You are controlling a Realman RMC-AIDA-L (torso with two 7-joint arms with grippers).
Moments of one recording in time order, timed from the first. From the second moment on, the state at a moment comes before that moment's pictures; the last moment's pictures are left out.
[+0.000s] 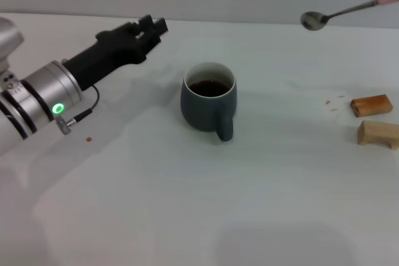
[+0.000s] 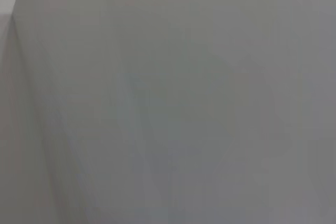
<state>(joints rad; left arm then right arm) -0.71 -1.99 -0.86 -0.04 2.88 1.24 -0.96 0.38 2.02 -0.53 -0.84 -1.55 -1.73 1.55</state>
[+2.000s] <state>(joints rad) -0.58 -1.96 -0.78 -0.04 2.89 1.62 -0.98 0.98 1.97 -0.83 -0.73 -2.20 -1.39 2.11</state>
